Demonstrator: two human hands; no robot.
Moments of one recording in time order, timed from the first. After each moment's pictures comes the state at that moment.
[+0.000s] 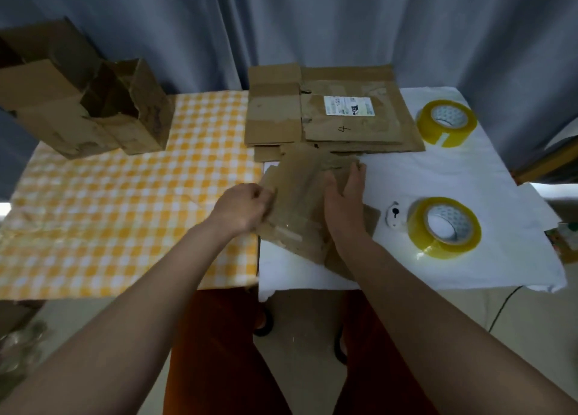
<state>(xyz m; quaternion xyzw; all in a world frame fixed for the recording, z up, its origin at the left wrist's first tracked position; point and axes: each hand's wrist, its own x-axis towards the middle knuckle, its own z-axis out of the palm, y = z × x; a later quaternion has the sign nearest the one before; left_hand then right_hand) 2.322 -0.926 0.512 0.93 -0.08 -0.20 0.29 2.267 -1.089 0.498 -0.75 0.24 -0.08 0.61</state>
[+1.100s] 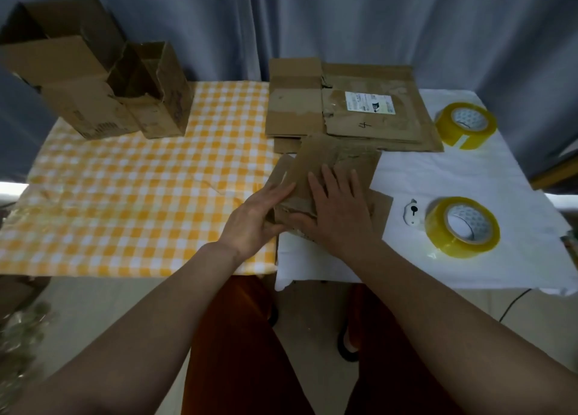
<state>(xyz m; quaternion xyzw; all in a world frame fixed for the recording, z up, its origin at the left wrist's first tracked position) 2.287 -0.876 0.453 0.90 -0.26 -0.03 0.35 2.254 -1.061 0.478 -1.00 -0.06 -0.05 0.03</state>
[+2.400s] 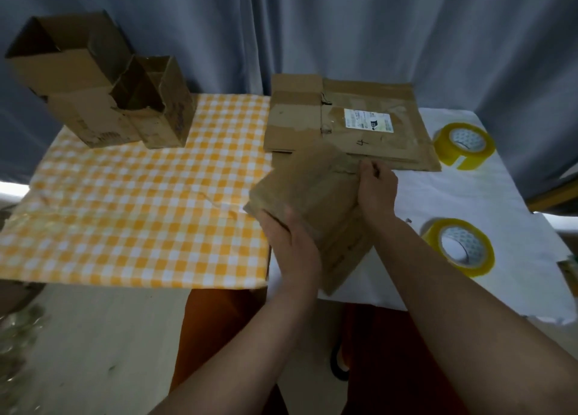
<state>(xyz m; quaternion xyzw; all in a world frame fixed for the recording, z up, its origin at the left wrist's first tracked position) 2.235 -0.997 0.491 0.71 0.19 0.06 0.68 2.316 -1.120 0.503 -0.77 0.30 -0.14 0.55</state>
